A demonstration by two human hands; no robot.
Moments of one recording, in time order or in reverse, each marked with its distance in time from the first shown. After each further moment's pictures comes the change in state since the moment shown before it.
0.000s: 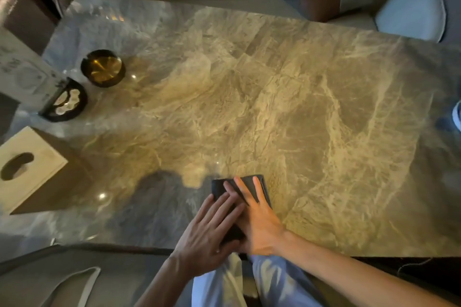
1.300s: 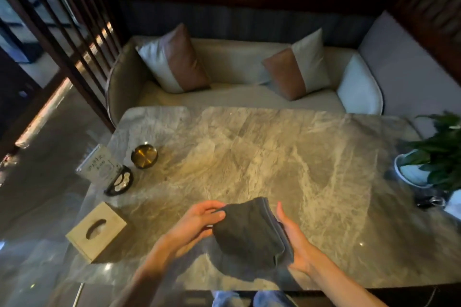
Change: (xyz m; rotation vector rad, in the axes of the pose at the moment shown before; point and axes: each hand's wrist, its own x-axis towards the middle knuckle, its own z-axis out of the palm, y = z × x) left_hand 0.007 0.031 -0.249 -1.500 0.011 -0.509; right_hand -0.086 0.012 -0.223 2.520 -0.032 0.443
